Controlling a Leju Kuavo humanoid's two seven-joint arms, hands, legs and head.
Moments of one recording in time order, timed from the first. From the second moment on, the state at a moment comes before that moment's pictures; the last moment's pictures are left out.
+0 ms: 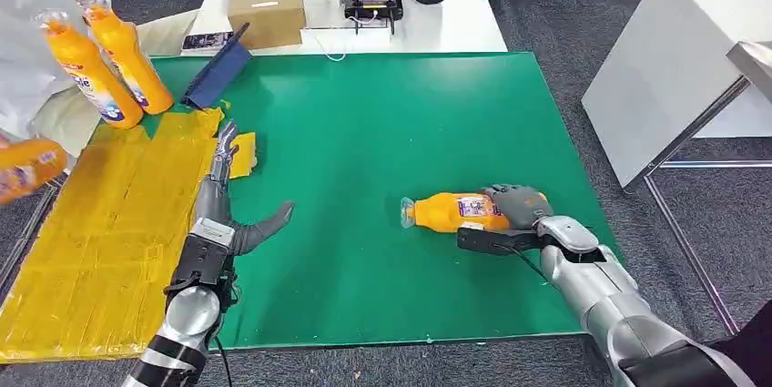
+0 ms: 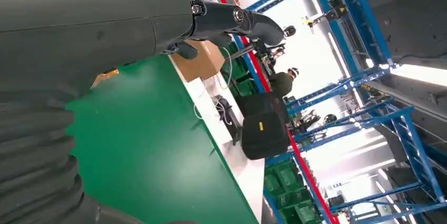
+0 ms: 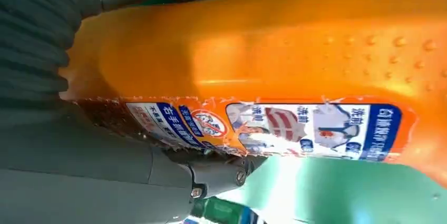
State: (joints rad) left arm -0.21 -0.03 -0.31 -1.43 -0.30 0.36 -0.42; right arm -0.61 -0.22 0.49 -0.56 1.02 -0.05 -0.21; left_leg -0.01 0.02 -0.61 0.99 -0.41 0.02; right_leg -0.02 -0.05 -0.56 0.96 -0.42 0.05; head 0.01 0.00
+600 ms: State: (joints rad) left arm -0.21 -0.03 -0.31 -1.43 -0.30 0.36 -0.42; right arm -0.61 -0.22 0.51 -0.56 1.02 -0.07 -0.20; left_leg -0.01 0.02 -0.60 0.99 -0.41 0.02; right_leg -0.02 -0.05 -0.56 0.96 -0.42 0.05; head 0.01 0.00
